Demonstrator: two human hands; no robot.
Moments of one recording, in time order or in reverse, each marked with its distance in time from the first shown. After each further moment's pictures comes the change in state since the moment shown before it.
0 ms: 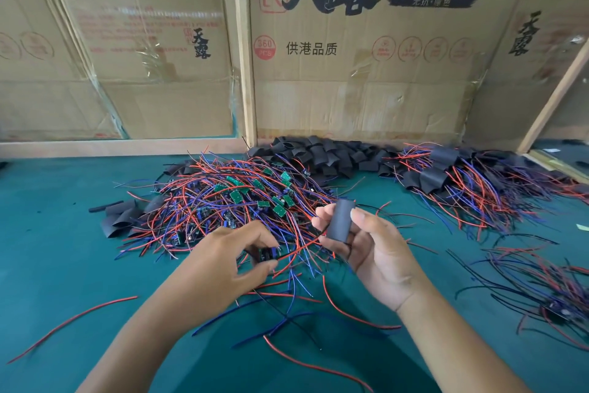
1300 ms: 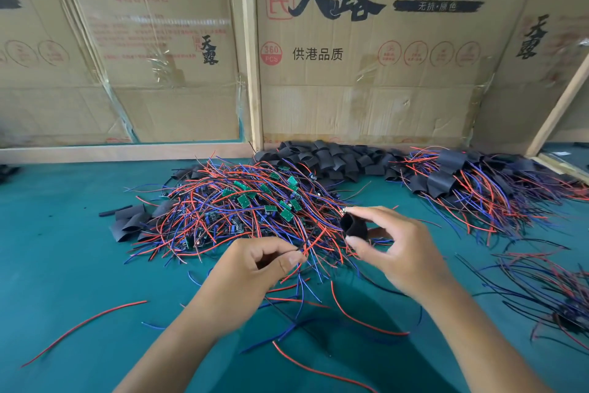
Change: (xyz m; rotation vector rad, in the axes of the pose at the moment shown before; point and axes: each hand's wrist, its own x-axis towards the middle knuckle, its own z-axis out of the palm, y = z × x) left_hand 0.003 0.005 0.026 -0.493 0.021 -0.202; right_hand -0.004 -0.019 -0.032 -1.323 0.006 -0.579
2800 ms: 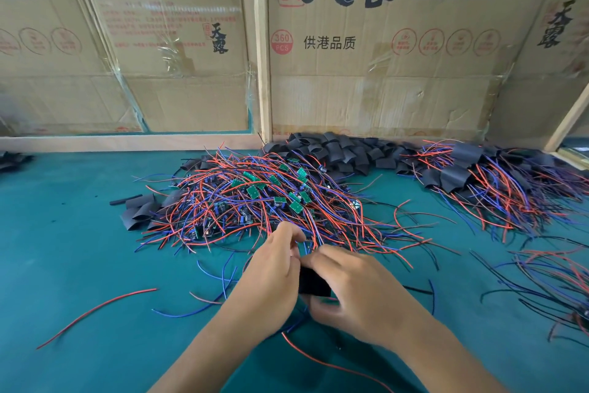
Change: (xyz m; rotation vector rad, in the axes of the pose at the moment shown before) left_hand -0.001 -0.007 0.029 0.313 0.114 -0.025; right_hand -0.023 -0.049 0.049 -0.368 -0.421 -0.251
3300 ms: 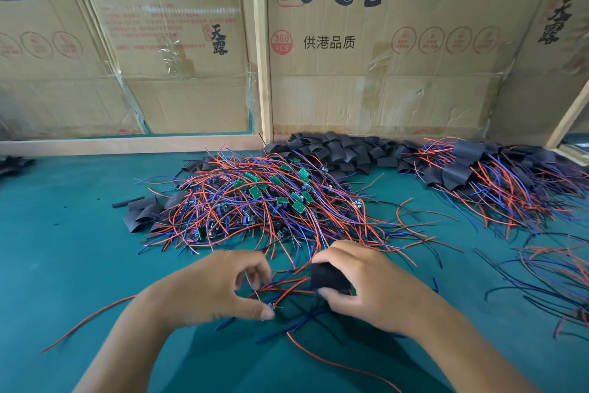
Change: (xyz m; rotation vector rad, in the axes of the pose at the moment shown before) left_hand -0.001 -0.032 -0.082 0.228 -0.543 0.010; right_hand -0.004 0.021 -0.003 0.115 -0.086 0.060
